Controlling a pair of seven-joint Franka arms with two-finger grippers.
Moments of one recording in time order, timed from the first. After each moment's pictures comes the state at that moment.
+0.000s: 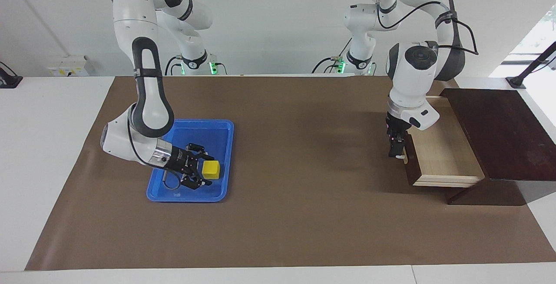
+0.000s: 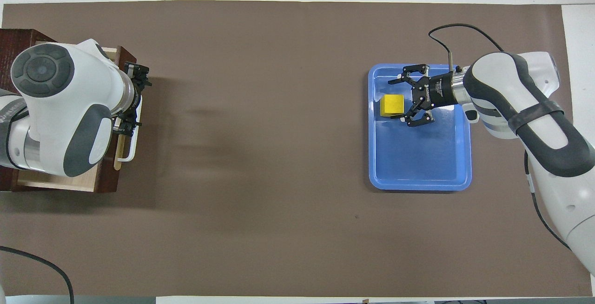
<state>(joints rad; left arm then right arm) -0.15 0.12 -0.09 -1.94 0.17 2.15 -1.59 -0.08 0.48 0.09 -1.79 0.90 2.07 1.01</state>
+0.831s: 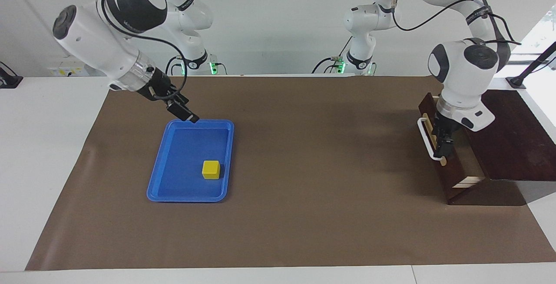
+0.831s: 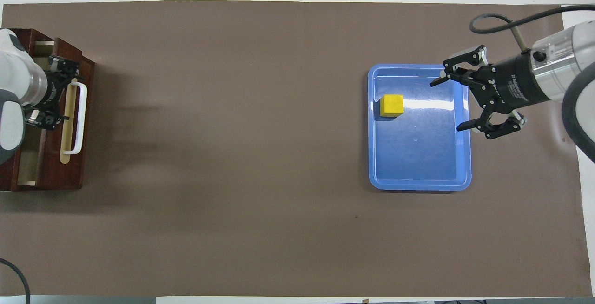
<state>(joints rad) 0.10 0.13 -0.07 -1.90 0.18 2.16 -1.22 -0.06 0.06 0.09 -1.65 0.41 1.64 0.88</state>
